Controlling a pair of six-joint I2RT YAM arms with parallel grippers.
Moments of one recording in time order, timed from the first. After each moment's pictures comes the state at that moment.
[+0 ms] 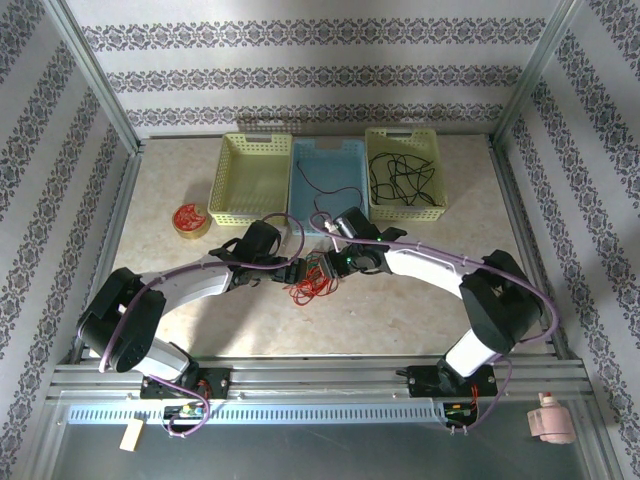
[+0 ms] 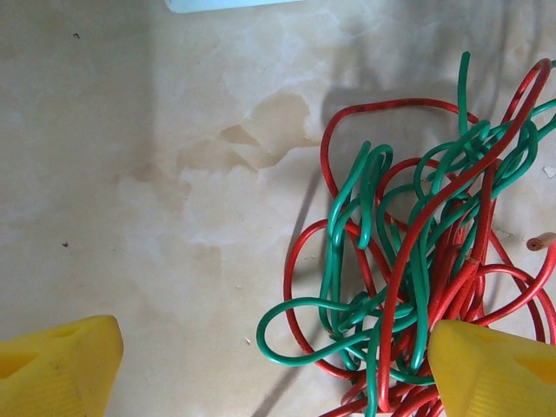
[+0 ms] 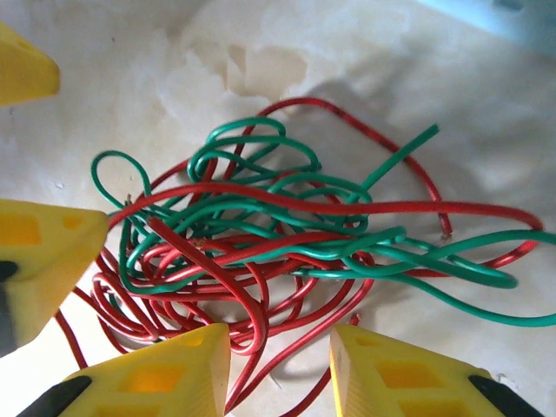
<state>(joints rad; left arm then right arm) -0.56 1.49 0.73 -0.18 0.12 -0.40 0.68 1.61 0.97 -0.41 -0.21 0.30</state>
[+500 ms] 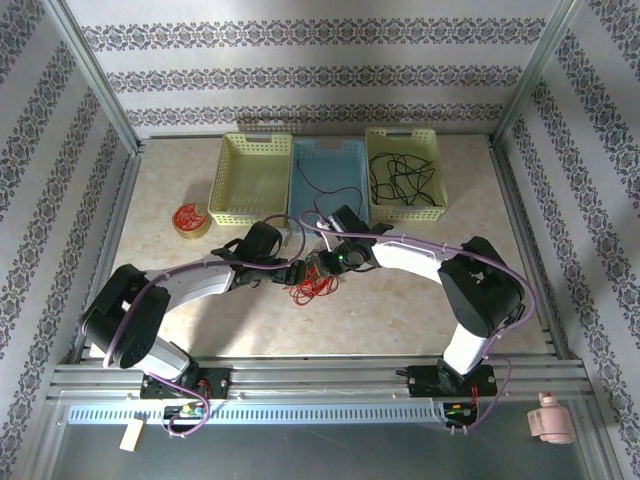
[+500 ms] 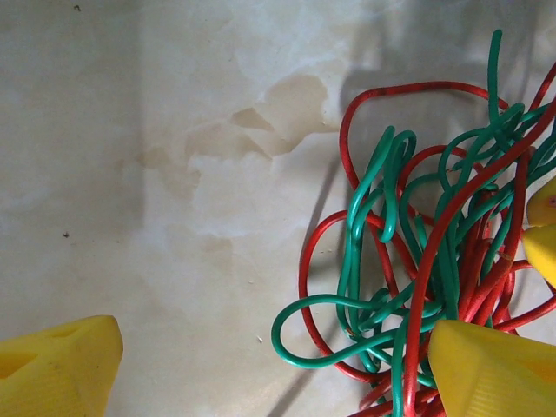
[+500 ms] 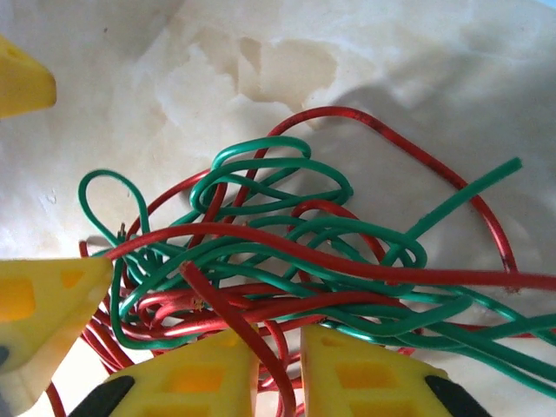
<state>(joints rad) -0.56 1.51 0.73 -0.19 0.11 -0.40 0.69 1.73 1.04 -0.40 -0.26 0.30</state>
